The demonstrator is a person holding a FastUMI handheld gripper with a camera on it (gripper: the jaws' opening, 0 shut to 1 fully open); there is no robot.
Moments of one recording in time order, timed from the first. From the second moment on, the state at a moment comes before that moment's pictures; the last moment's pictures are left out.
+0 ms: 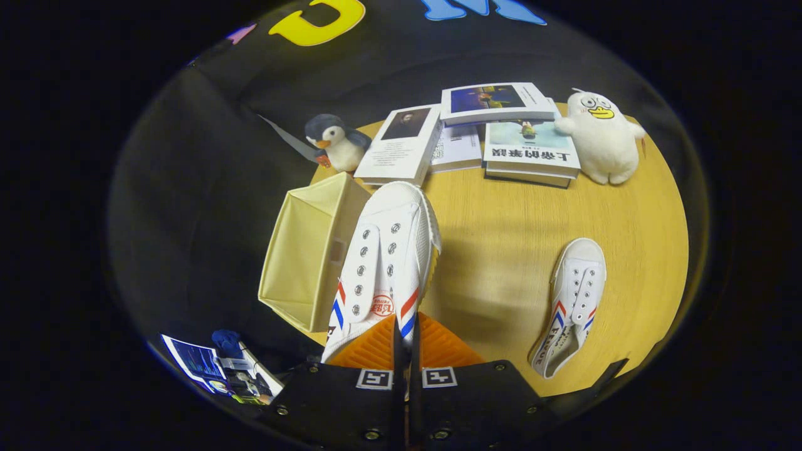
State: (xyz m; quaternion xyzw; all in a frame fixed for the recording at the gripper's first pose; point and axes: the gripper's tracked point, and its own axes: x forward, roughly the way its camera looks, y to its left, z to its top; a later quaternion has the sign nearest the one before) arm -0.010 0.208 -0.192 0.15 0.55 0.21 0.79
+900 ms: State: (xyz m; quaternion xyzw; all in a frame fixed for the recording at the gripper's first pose) arm 0.032 0.358 -0.155 0.10 0.54 0.30 0.78
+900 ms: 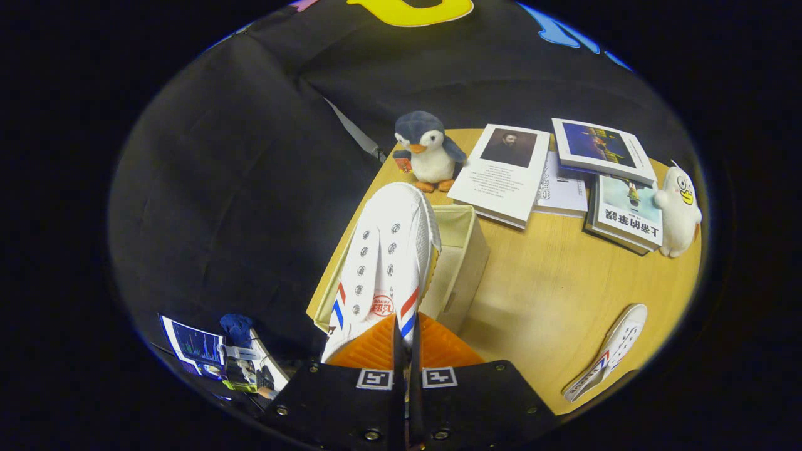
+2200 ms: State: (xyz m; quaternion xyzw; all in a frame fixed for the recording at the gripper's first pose) arm 0.062 0.410 -0.184 0.06 0.52 0.31 0.79
